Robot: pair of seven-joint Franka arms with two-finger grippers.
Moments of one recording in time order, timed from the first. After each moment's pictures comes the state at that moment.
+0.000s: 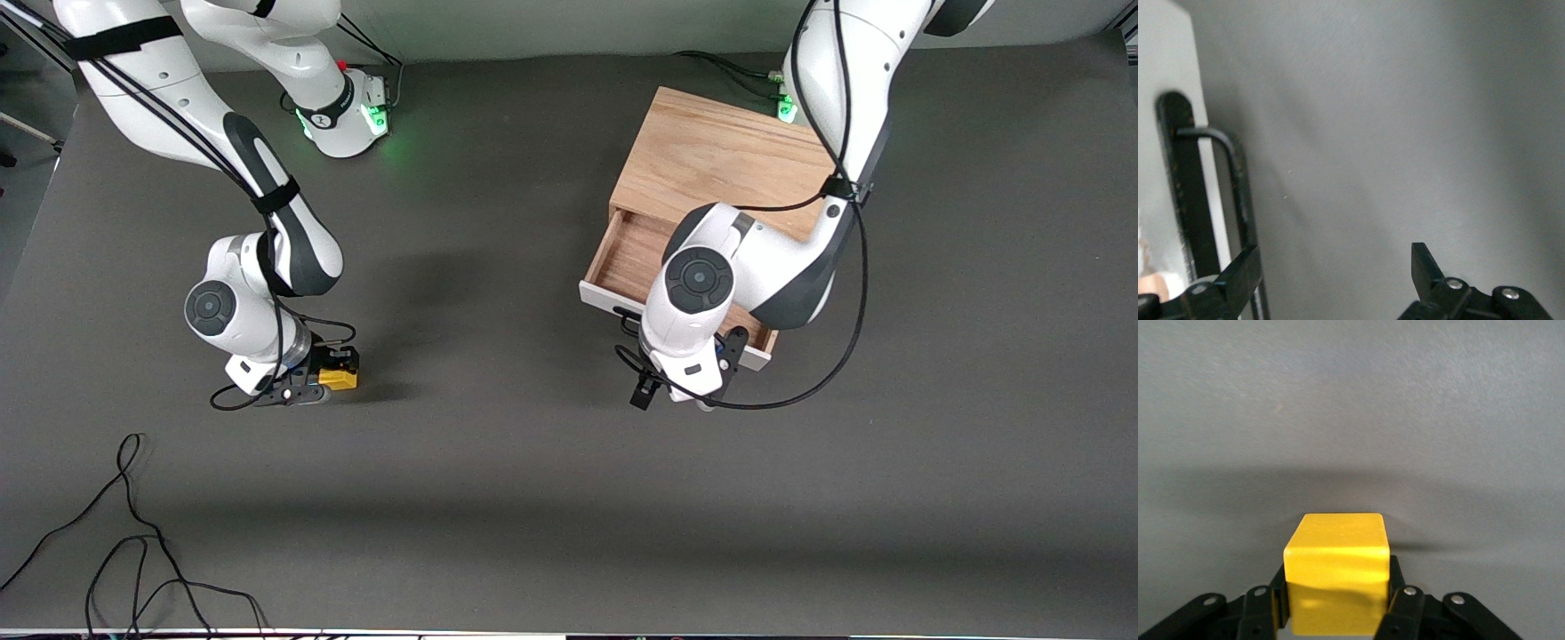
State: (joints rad) left arm -0.49 0.62 -0.10 -1.43 0.04 2.13 -1.68; right arm 0.10 0.43 0.01 -2.12 0.03 2.53 0.01
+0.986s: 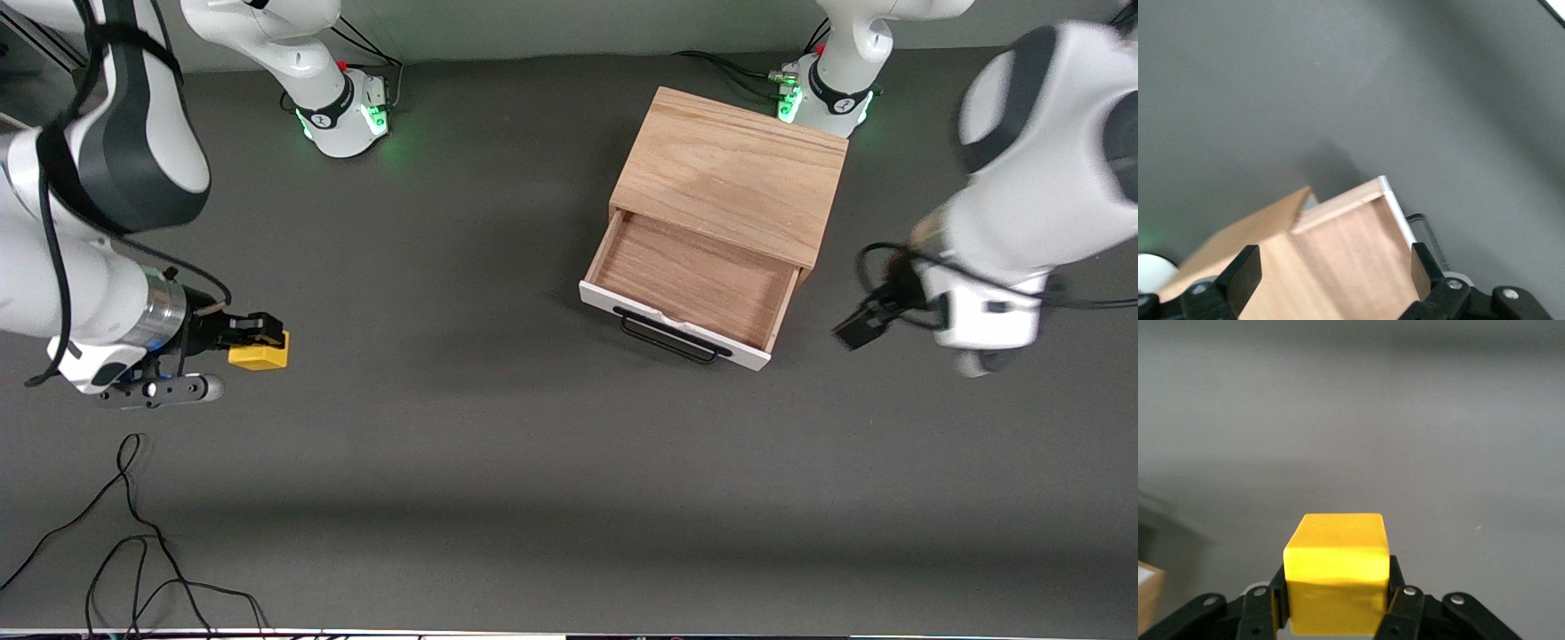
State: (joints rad) left arm -0.13 0.23 -0.09 -1.37 -0.05 1.51 -0.90; right arm 0.15 0.31 0.04 -1.38 0.07 1.59 0.18
